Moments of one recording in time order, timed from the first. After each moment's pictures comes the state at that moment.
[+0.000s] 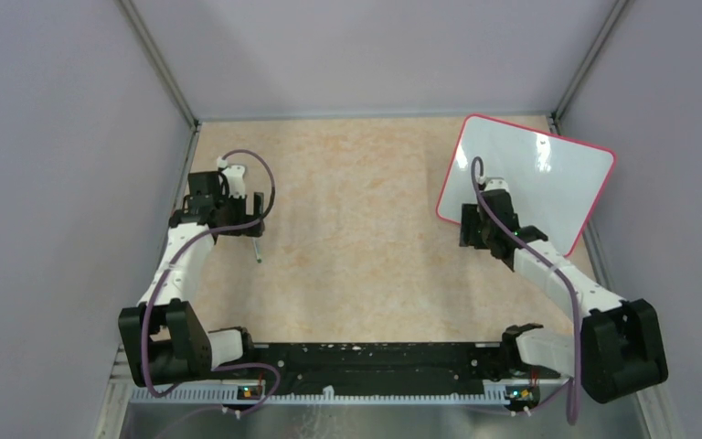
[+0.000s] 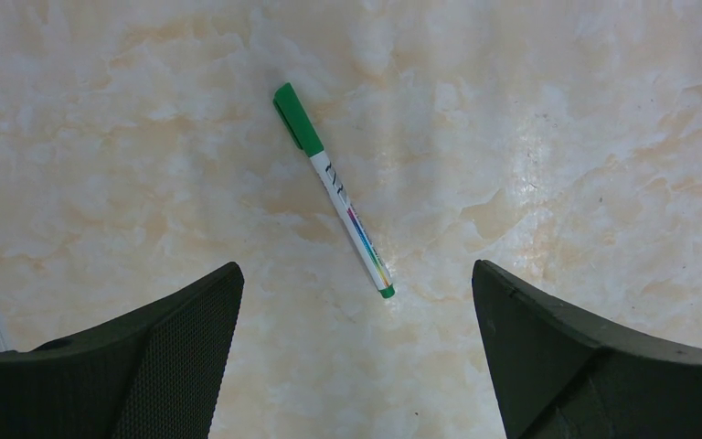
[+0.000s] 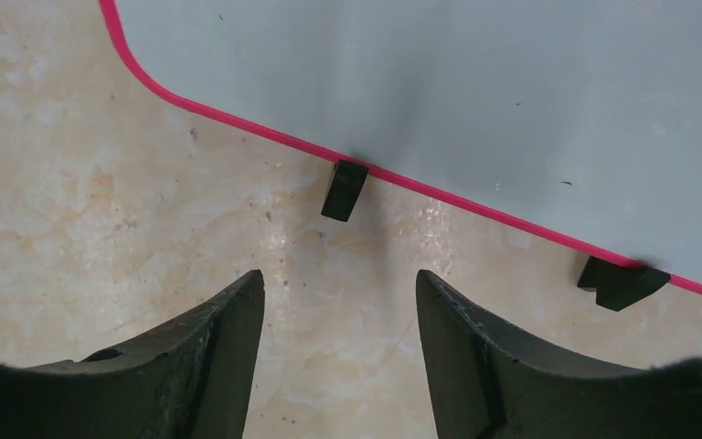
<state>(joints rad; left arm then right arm) 0.11 1.24 0.90 -0.55 0.19 0.16 0.30 1.13 0.67 -0.35 0.22 0.24</state>
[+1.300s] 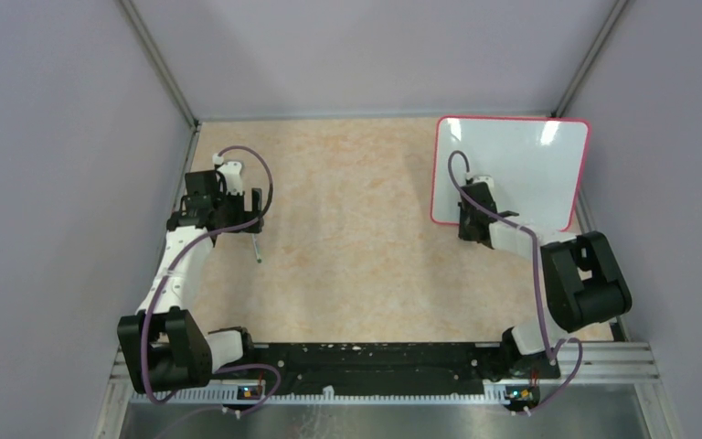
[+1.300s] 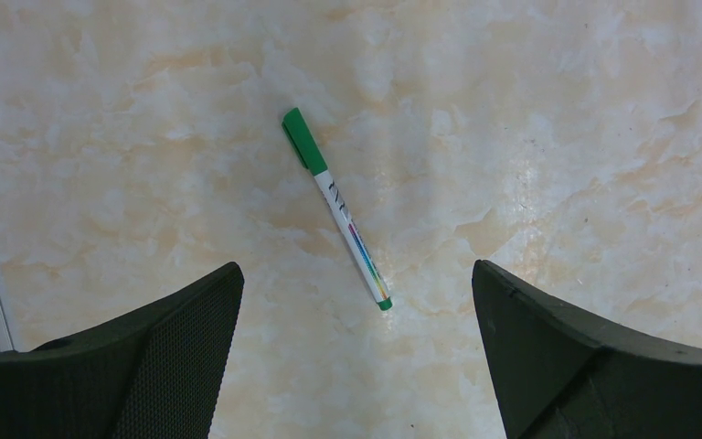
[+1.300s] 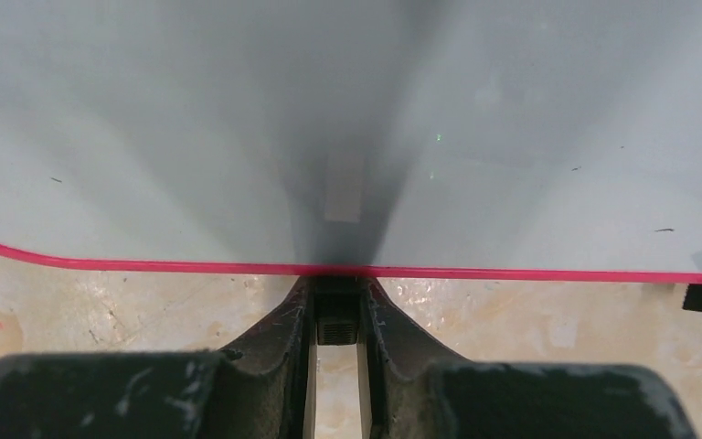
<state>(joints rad) 0.11 1.20 0.91 -0.52 0.19 0.13 0.29 1.53 0.74 -0.15 0.32 0.29</state>
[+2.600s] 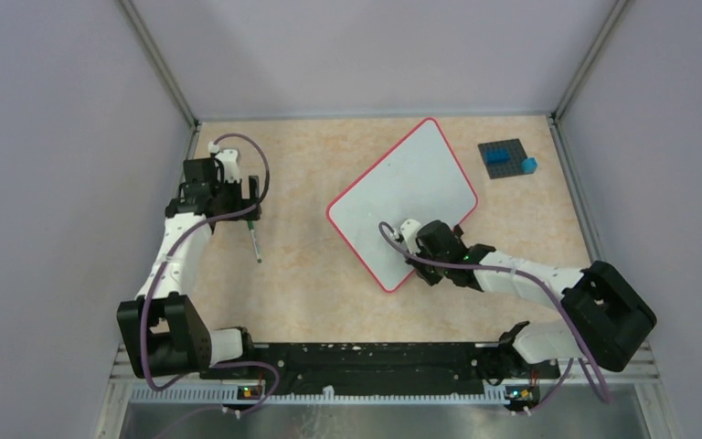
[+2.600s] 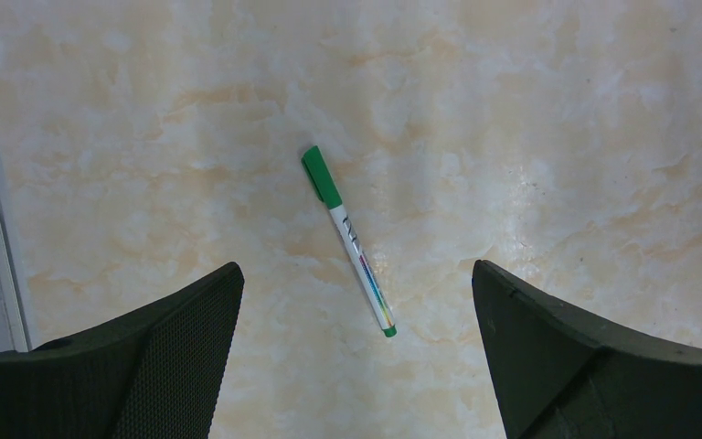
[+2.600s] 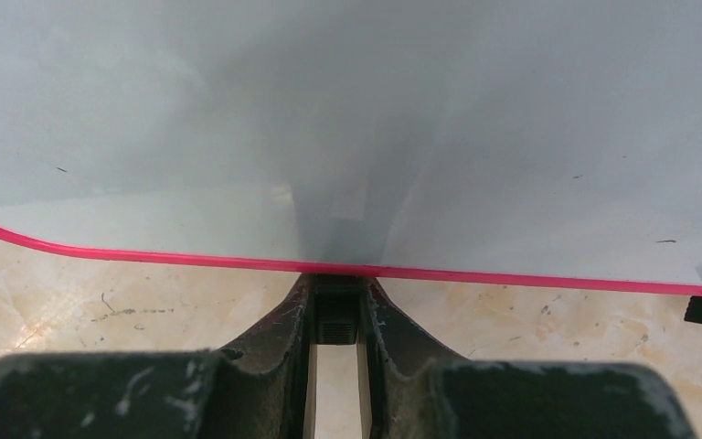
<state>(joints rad) 0.11 1.28 1.00 -0.53 0.16 0.09 0.75 1.32 0.59 -0.19 0.04 -0.13</state>
